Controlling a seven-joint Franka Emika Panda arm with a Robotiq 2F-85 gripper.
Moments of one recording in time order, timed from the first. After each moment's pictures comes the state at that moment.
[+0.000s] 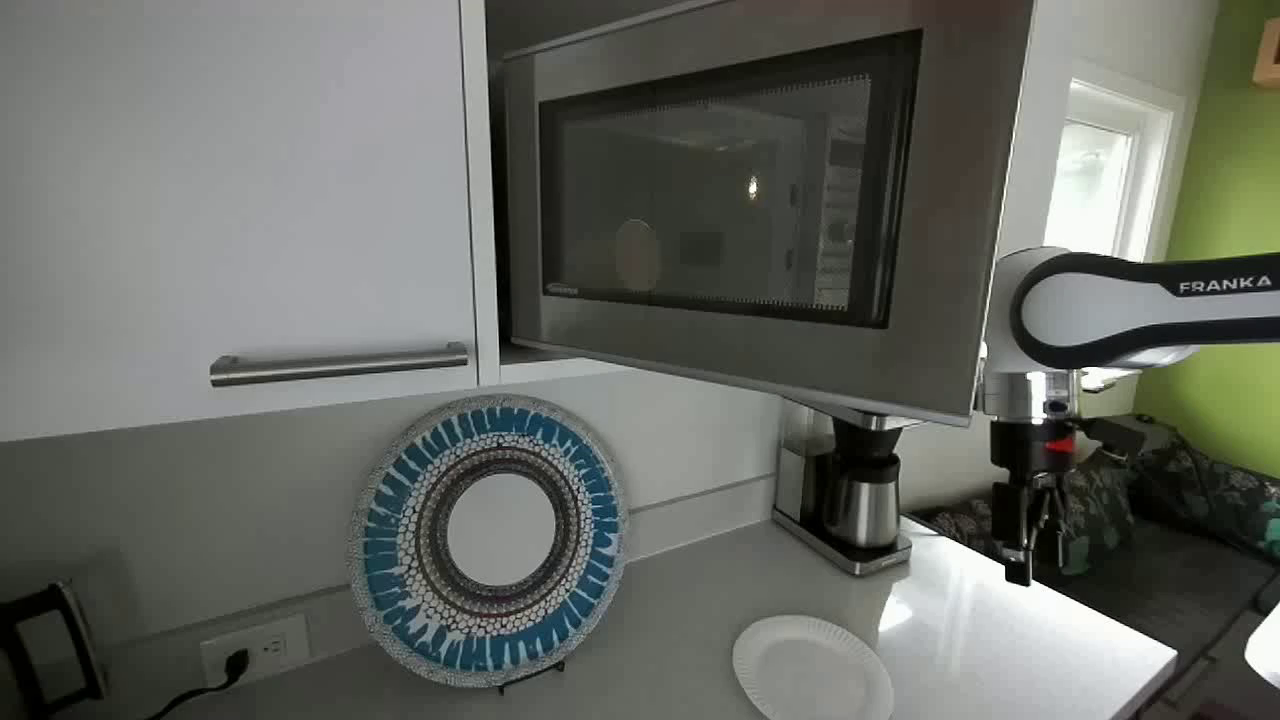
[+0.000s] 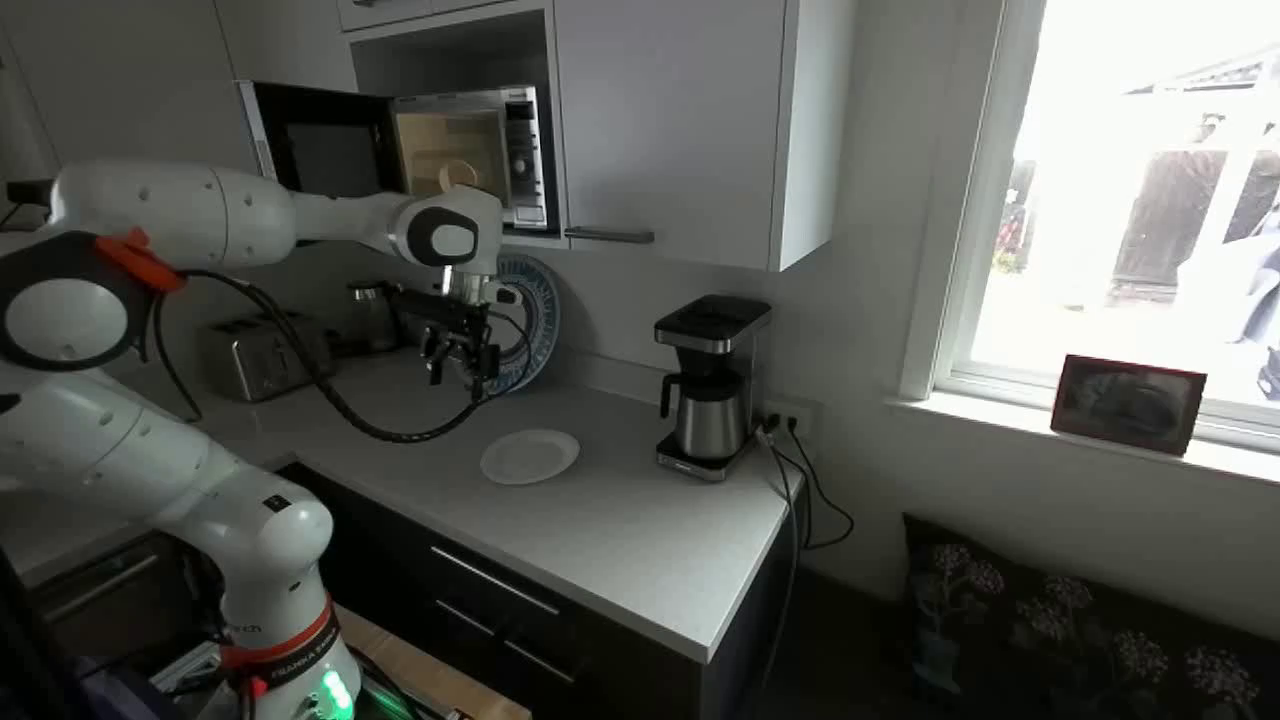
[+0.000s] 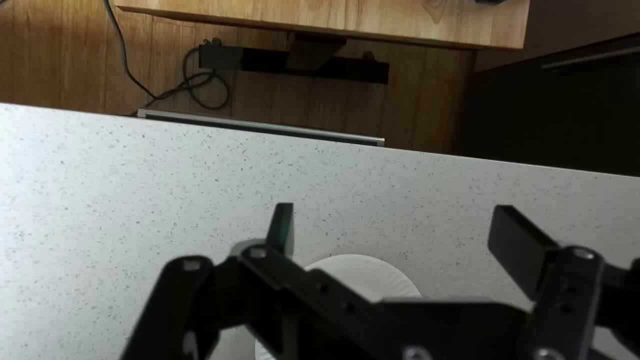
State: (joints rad) arm -0.01 -0.56 -0.13 -2.31 0.02 1.55 -0.20
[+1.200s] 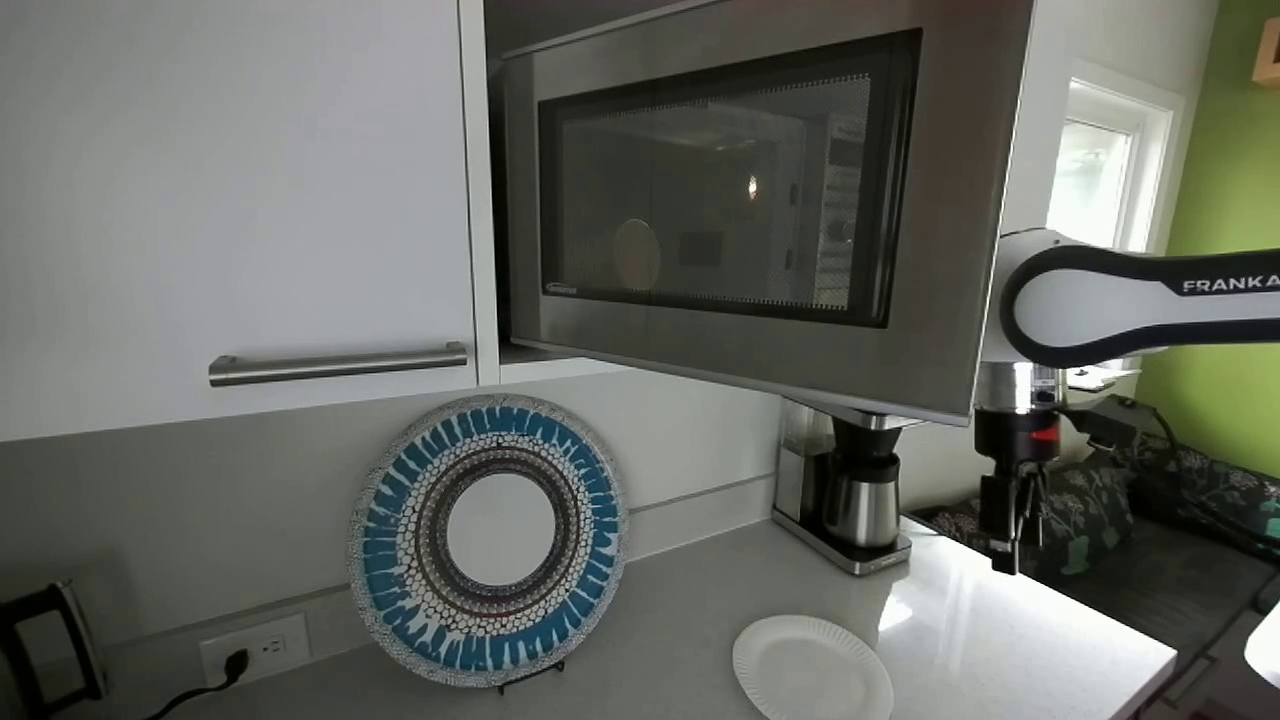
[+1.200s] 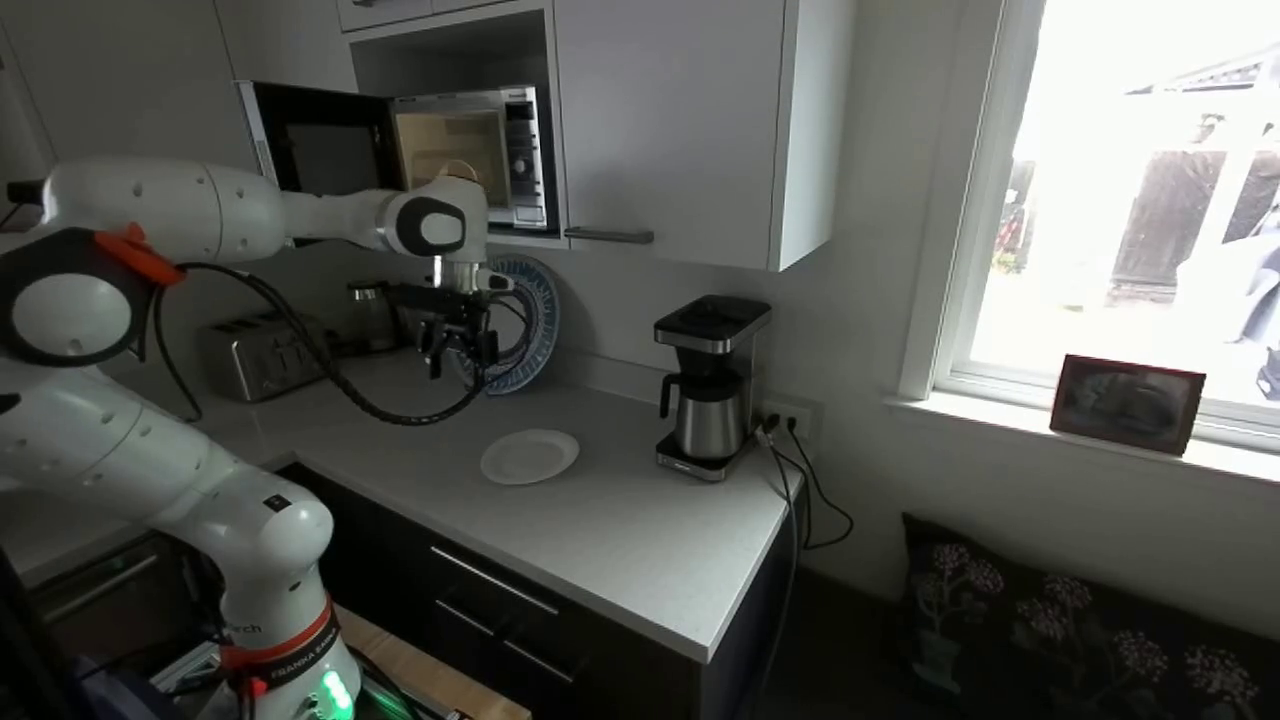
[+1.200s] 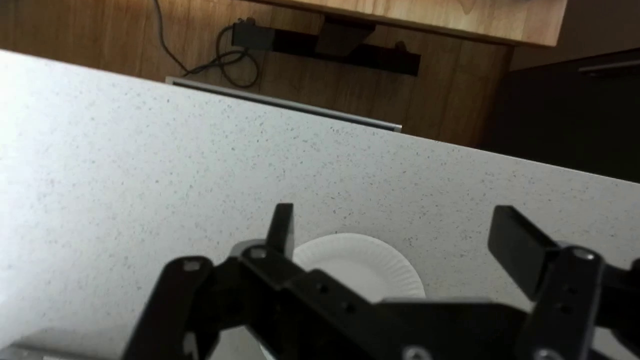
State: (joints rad) arm 0.00 -0.56 -0.06 -2.28 -0.03 1.57 -0.22
